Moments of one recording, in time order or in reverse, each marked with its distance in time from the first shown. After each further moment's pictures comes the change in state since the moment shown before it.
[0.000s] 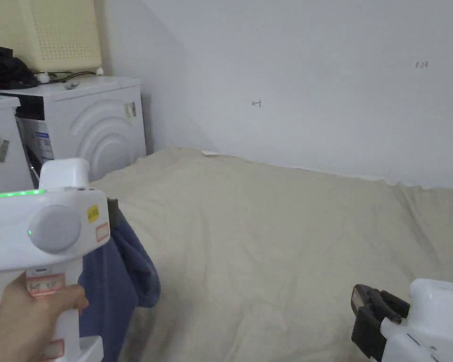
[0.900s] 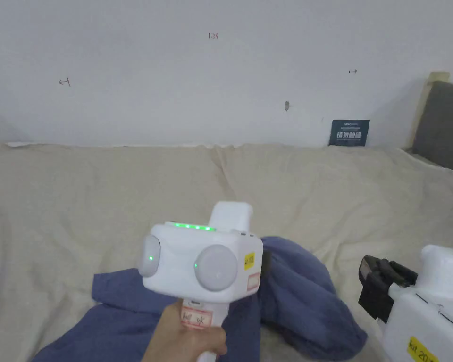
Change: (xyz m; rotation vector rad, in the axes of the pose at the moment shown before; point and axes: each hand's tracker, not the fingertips) left arm 0.408 -0.174 0.041 -0.432 -0.864 -0.360; right arm 0.199 -0.003 0.146 0.071 -0.466 -0.165
